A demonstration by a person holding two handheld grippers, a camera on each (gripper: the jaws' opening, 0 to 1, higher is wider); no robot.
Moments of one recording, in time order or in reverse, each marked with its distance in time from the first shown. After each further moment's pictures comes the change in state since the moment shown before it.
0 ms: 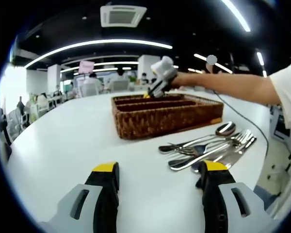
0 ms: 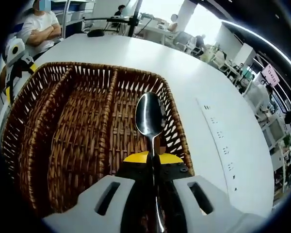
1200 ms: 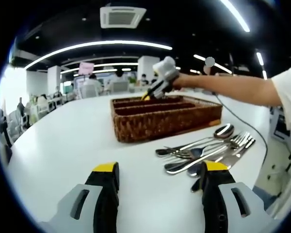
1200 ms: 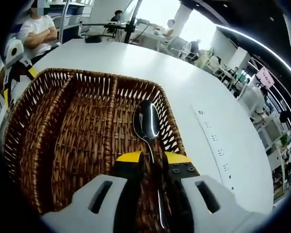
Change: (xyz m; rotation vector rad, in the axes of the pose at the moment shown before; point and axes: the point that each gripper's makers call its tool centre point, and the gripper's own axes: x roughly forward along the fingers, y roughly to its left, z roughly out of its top) left arm 0.000 -0.003 0.007 0.007 -0.010 0.001; right arm -0.028 0.041 0.019 0.029 -0.064 -0.053
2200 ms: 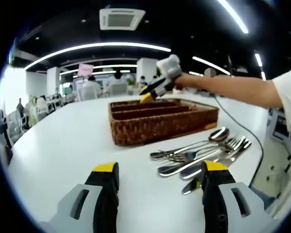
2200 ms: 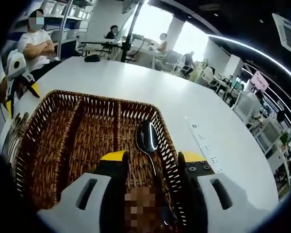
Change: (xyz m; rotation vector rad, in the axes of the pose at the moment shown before) left arm -0.005 -0.009 0.009 0.001 -0.018 -0.010; right arm -0.017 -0.033 0.024 0.021 -0.132 -0.027
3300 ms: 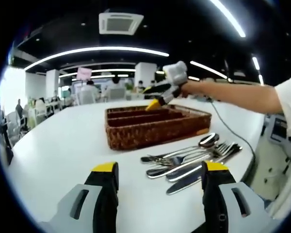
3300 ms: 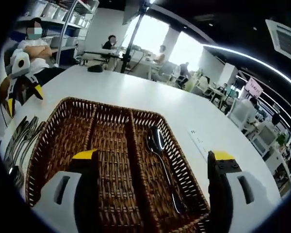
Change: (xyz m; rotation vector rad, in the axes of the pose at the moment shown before) left arm -0.015 -0.020 0.012 -0.002 -0.043 -0.020; right arm -0.035 0.022 0.009 0.002 -0.085 -0.056
